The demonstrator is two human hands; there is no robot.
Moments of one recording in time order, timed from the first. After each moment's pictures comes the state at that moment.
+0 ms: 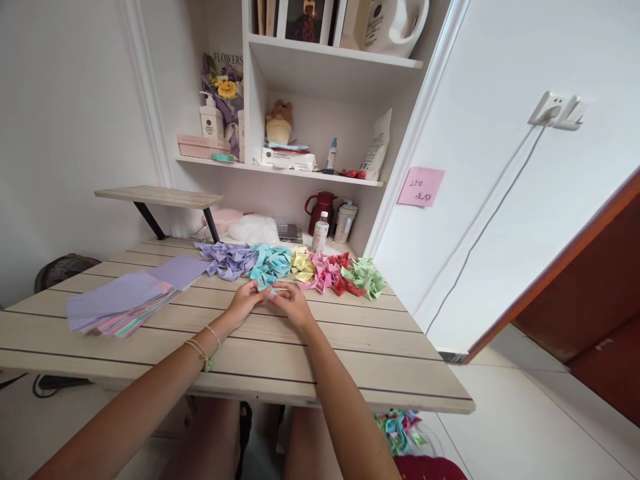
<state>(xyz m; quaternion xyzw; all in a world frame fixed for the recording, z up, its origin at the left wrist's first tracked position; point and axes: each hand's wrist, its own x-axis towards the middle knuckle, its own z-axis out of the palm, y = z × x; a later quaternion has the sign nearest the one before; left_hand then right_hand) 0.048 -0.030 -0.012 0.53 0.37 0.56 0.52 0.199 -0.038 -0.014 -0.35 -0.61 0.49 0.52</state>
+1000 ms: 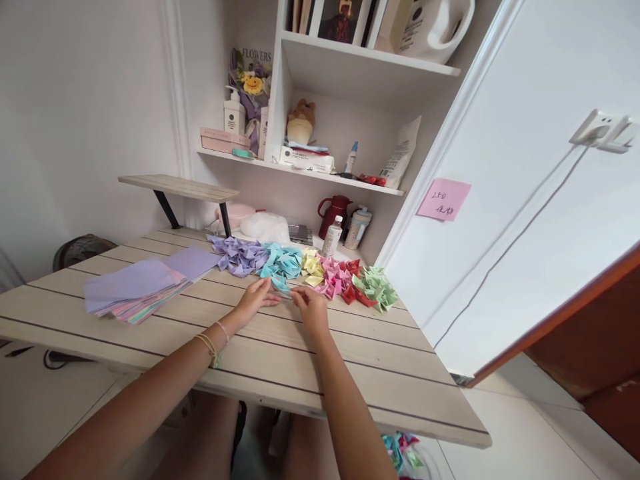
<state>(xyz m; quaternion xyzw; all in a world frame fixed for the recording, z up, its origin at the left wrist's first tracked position) 0.046 -0.023 -0.019 0.46 0.38 0.57 0.56 0.213 -0.036 -0.016 -0.44 -0.67 0.24 0.55</state>
